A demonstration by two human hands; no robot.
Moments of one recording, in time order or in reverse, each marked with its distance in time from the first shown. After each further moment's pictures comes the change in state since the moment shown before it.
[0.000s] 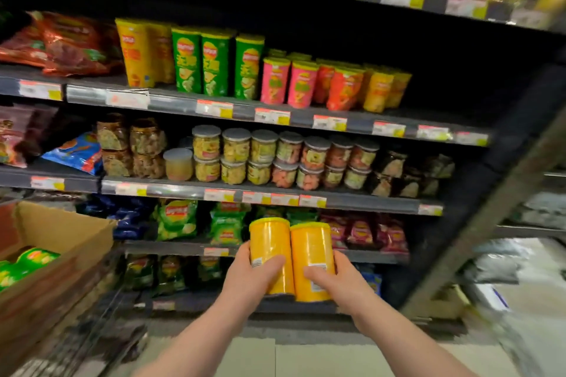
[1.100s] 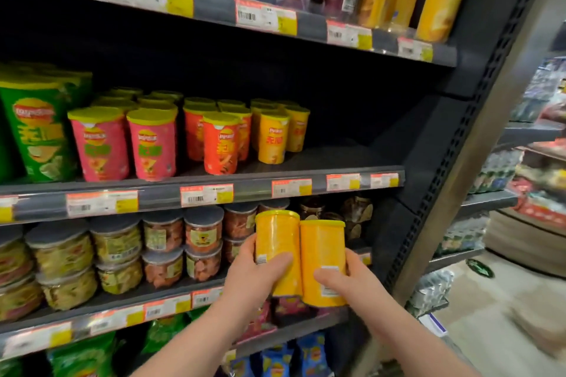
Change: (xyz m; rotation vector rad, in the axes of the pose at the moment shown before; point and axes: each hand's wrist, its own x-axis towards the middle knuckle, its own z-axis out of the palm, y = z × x) left_hand 0.185 0.140 0.220 0.003 -0.331 0.218; right_hand 0.144 -0.048 -0.236 0.180 0.298 -0.079
